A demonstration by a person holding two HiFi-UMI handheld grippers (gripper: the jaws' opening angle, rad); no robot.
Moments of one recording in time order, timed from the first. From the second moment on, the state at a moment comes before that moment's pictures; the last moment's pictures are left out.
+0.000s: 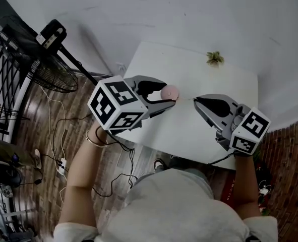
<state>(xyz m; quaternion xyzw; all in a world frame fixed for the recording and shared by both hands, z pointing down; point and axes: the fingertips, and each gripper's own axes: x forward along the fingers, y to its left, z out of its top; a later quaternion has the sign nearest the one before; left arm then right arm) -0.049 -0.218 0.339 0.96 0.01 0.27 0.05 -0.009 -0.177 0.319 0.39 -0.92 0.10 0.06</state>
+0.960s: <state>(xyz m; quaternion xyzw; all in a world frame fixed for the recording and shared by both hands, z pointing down) -0.067 -0.206 0.351 0.95 0.05 0.30 0.04 0.082 -0.154 0.296 0.47 -0.87 0.13 0.03</state>
